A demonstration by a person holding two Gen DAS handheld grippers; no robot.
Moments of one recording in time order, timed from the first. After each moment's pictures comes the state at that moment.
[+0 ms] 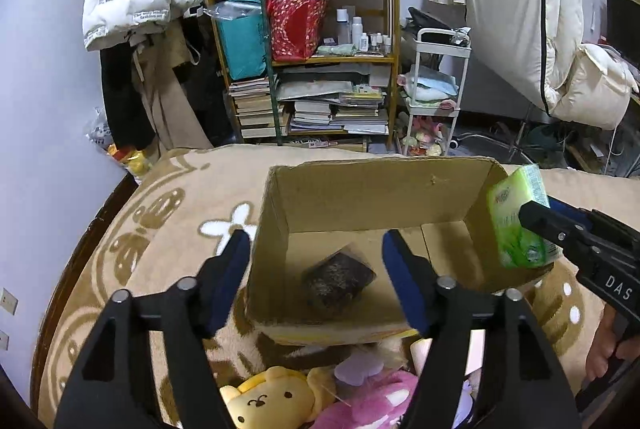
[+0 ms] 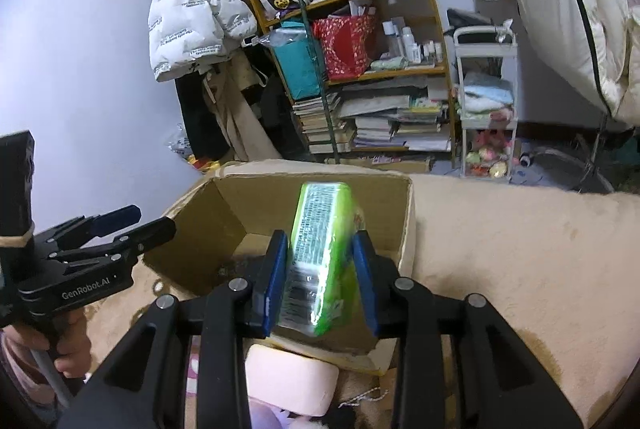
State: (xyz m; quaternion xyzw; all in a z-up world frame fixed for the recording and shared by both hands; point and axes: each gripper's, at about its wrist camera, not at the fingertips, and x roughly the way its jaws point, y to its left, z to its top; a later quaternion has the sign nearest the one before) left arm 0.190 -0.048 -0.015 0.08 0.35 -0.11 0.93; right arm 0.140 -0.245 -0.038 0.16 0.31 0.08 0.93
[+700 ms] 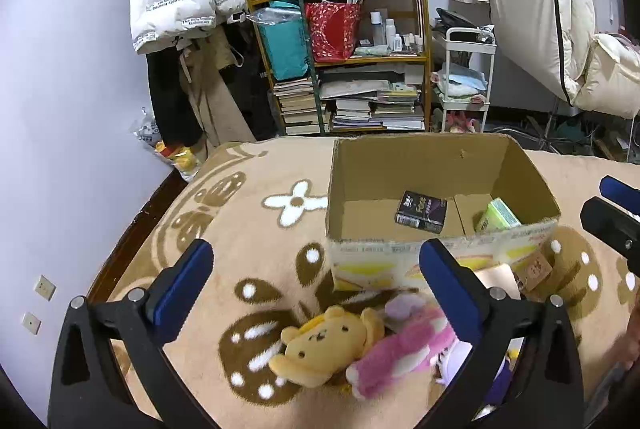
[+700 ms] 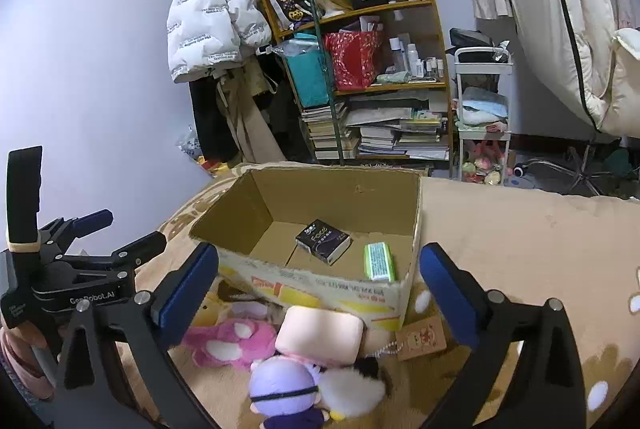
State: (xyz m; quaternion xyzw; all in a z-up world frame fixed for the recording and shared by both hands) left arm 0.121 -0.011 0.004 0.11 0.34 -0.05 0.93; right arm 0.076 -0.222 -0.006 0.13 0.30 0.08 0.94
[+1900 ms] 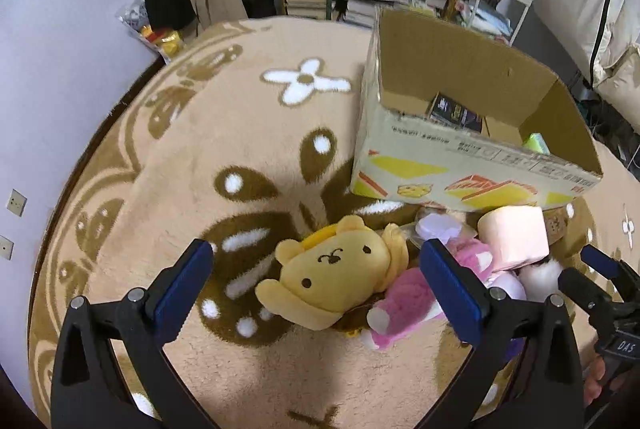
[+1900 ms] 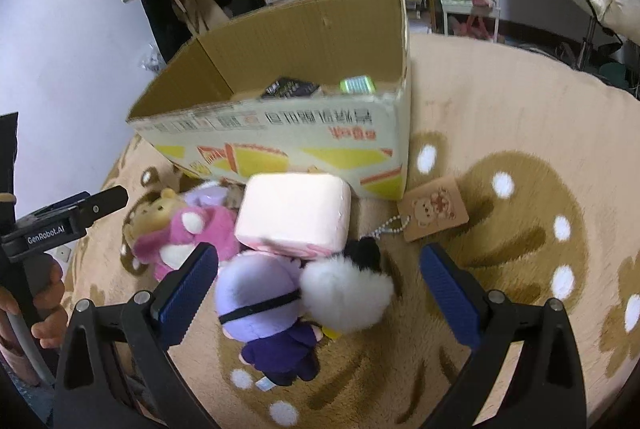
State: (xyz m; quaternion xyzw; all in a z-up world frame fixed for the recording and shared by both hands) left arm 0.155 0.031 -0.072 0.03 0.51 -0.04 0.86; right arm 0.088 -0.217 -0.097 0.16 0.50 0.06 0.85
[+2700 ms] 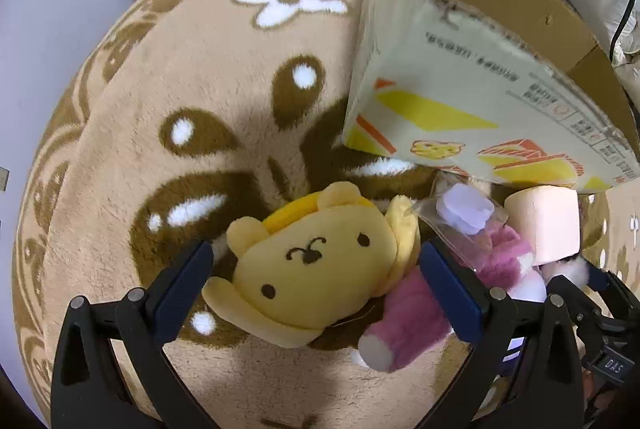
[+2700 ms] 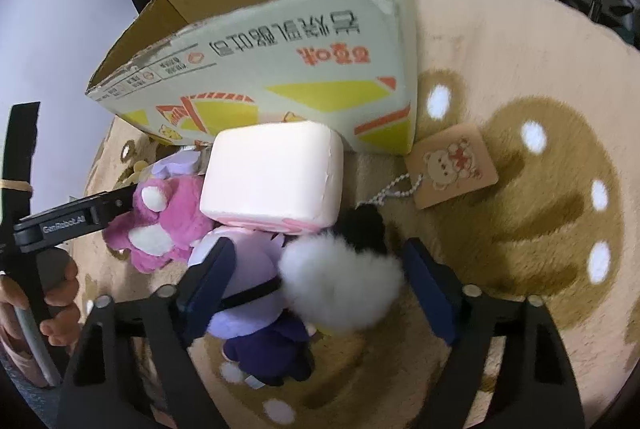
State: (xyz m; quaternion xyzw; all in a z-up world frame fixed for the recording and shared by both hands) left arm 0.187 0.023 -0.132 0.02 0.61 -0.04 0.79; right arm 0.103 -0.220 -0.135 0.19 0.56 0.07 0.80
